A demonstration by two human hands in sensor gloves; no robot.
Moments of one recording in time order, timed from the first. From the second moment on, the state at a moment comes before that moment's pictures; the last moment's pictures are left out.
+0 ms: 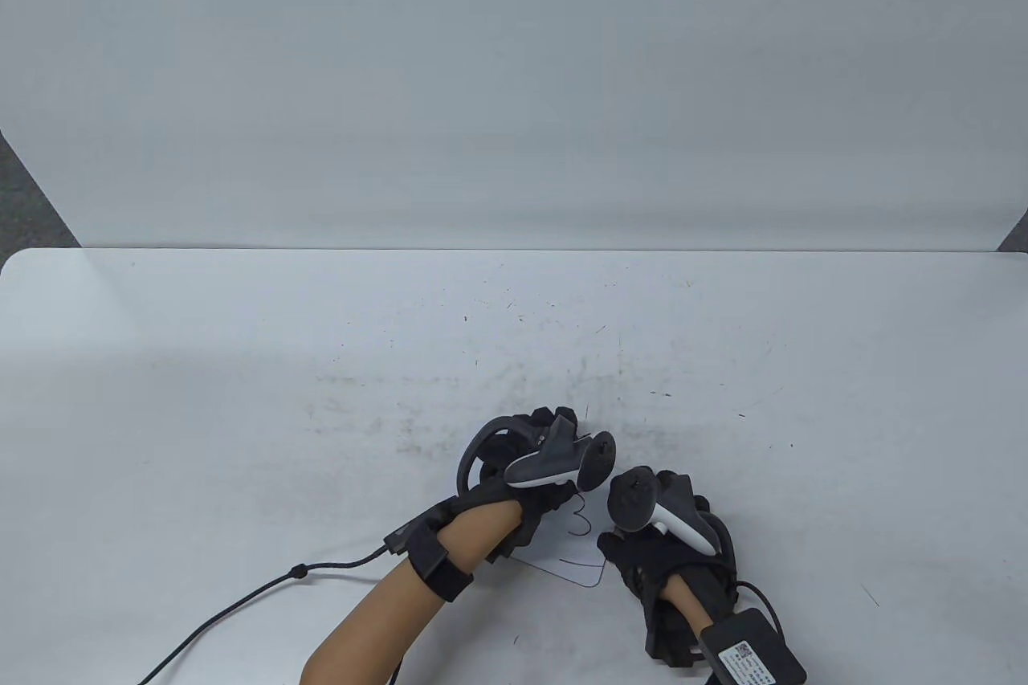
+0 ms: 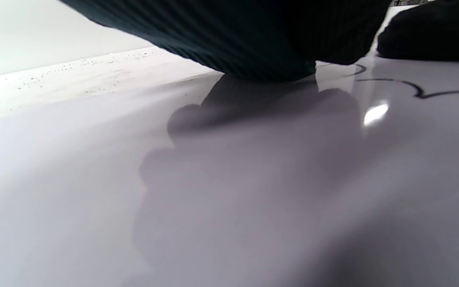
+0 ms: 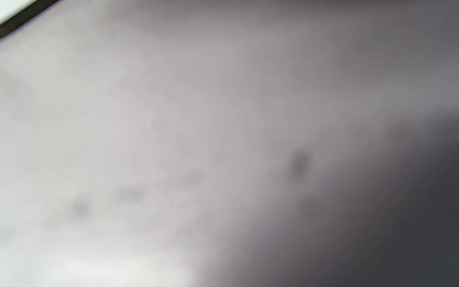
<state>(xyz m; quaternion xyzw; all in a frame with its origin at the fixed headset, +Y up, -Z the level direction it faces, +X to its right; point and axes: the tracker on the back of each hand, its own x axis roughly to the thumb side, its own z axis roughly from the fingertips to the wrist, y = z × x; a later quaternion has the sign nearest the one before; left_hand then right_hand) 0.004 -0.752 -0.388 -0.10 -0.25 -0.09 0.96 0.135 -0.808 -0.324 0.03 0.29 0.95 0.13</state>
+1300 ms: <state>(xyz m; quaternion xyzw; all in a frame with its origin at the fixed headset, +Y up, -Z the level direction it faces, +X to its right) 0.011 -0.753 -0.389 -0.10 -0.27 -0.07 0.95 0.137 -0.808 -0.323 0.03 0.30 0.94 0.15</state>
